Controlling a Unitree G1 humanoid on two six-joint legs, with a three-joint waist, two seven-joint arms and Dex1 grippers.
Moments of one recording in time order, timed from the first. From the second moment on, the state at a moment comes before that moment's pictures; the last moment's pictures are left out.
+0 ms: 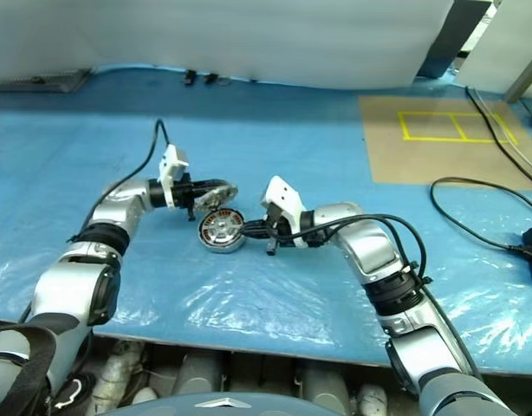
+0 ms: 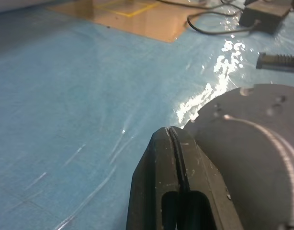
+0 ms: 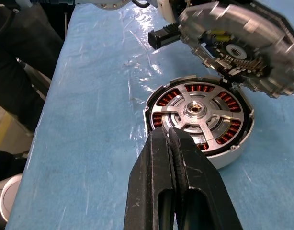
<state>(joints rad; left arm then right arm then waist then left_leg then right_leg) -0.93 0.39 0.01 1.12 -0.15 -0.22 -1.37 -0.56 -0.42 0.31 -0.12 0.28 0.71 1.00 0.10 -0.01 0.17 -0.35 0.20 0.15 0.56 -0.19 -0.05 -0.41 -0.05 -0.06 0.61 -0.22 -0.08</state>
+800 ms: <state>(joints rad) -0.65 0.42 -0.10 0.66 -0.14 -0.25 -1.43 -0.57 -0.36 0.29 -0.06 0.32 0.68 0.89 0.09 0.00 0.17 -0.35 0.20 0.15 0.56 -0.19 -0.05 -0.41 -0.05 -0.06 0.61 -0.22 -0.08</state>
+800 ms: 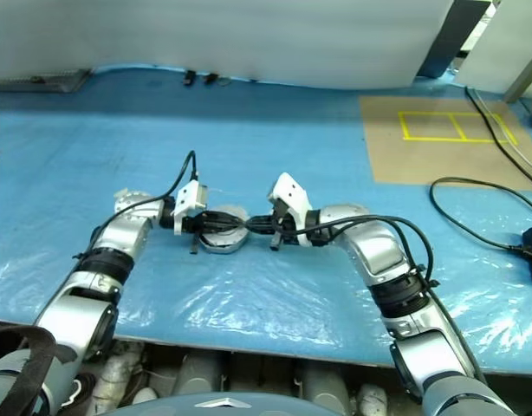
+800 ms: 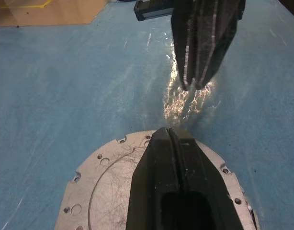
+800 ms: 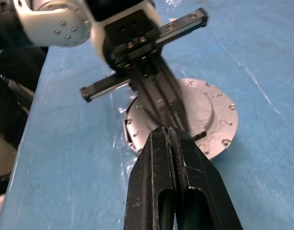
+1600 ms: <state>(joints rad) -0.03 0.53 0.12 -0.08 -0.37 0.12 -1.01 -0.71 -0.16 0.39 0.27 0.15 0.43 0.88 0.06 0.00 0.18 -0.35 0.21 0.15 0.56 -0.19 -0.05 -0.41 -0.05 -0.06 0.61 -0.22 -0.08</state>
